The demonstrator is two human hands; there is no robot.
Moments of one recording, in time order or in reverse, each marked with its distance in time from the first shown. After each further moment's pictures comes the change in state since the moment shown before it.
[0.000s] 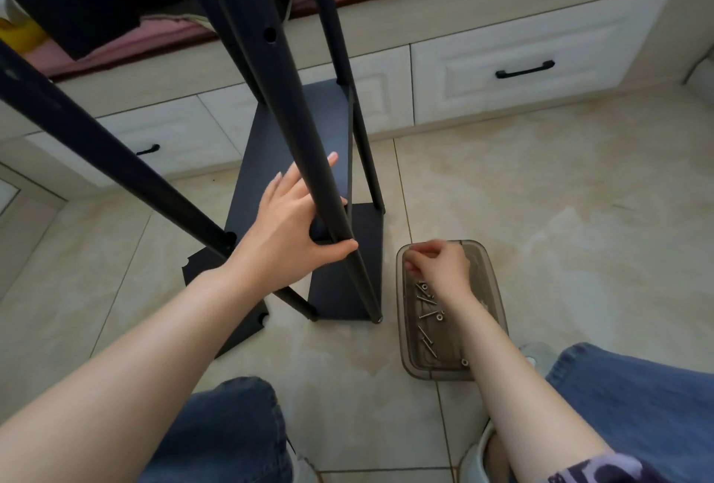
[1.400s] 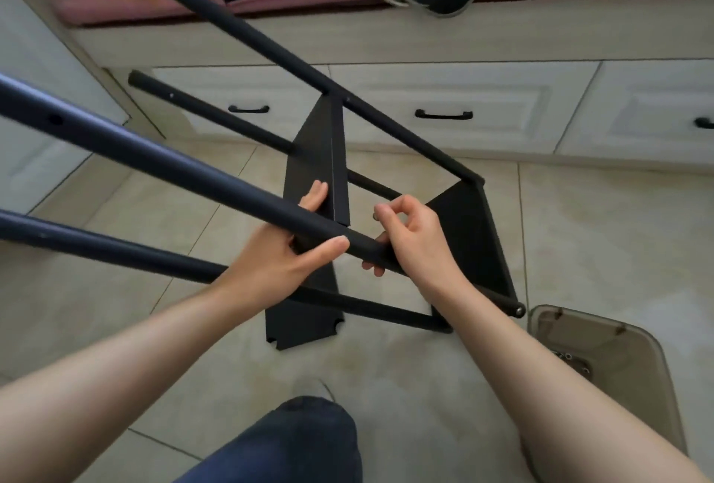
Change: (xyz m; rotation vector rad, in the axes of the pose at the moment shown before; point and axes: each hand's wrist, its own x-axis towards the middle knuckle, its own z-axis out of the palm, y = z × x) left_hand -0.073 -0.163 -0.045 -0.515 0.134 -0.506; right_hand -0.042 -0.128 0.196 -0.059 -0.608 -0.347
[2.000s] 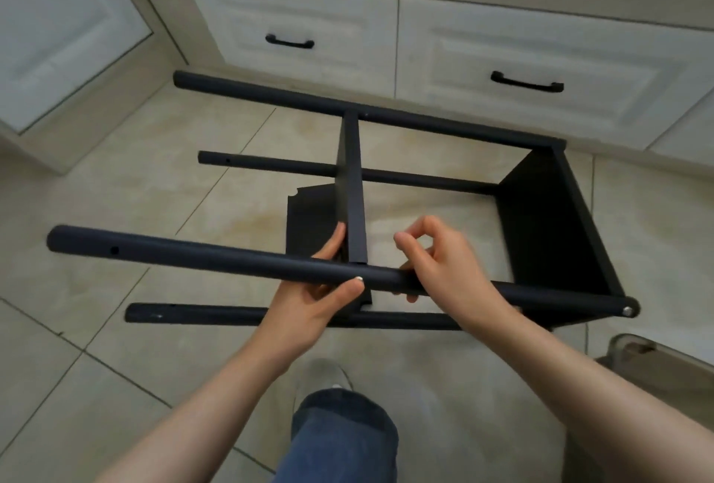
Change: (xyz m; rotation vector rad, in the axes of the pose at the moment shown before) left_hand -0.022 -0.124 0.049 -0.484 0.118 -0.231; right_hand 0.021 0.065 0.047 -0.400 -0.154 0.040
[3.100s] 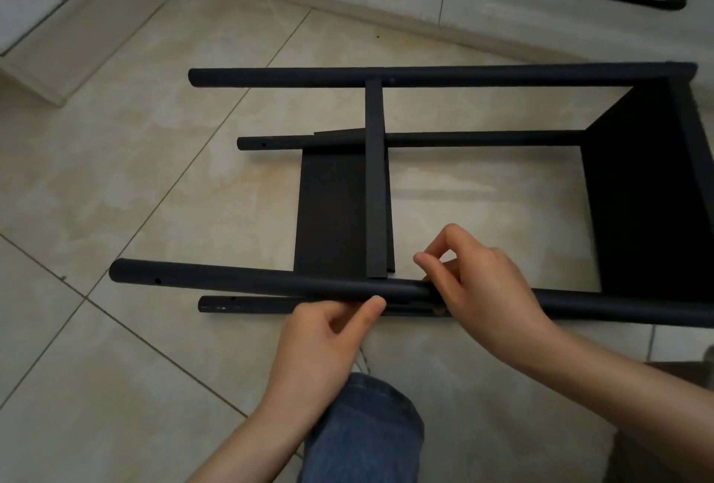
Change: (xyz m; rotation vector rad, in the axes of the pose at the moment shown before) left_hand -0.026 -0.044 0.027 0.199 0.229 -0.237; right_hand 0.000 0.050 0.026 -0.351 -0.134 -0.051
